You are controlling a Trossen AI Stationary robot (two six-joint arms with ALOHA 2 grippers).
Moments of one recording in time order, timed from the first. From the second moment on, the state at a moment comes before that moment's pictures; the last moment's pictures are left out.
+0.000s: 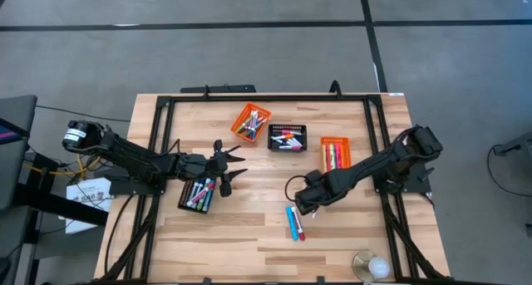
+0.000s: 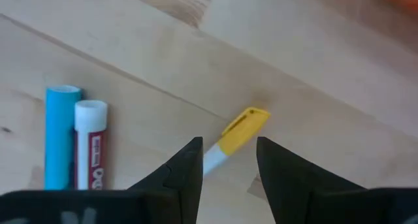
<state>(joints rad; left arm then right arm) -0.20 1.25 0.41 0.56 -0.42 0.06 0.36 1.70 1.07 -0.86 0.05 1.42</state>
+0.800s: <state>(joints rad) -0.19 1.25 0.41 0.55 -0.42 0.11 0.41 1.87 1.07 -0.78 0.04 1.68</state>
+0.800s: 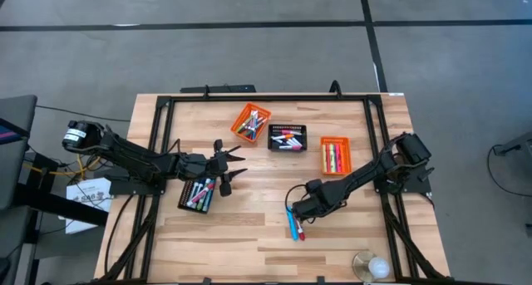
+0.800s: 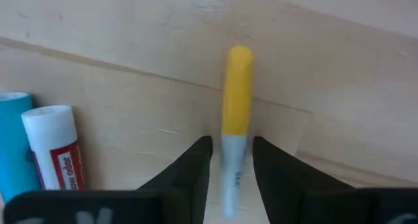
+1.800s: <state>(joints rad) -0.15 1.25 0.41 0.55 -0.42 0.13 0.13 1.72 1.11 -0.67 0.80 0.85</state>
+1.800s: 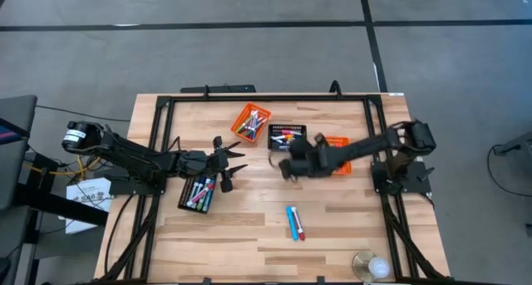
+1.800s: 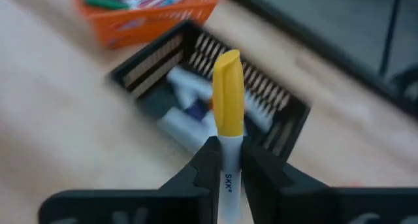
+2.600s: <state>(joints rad) -0.15 1.25 0.41 0.54 -0.42 0.07 -0.10 1.79 1.11 -0.38 0.55 0.31</state>
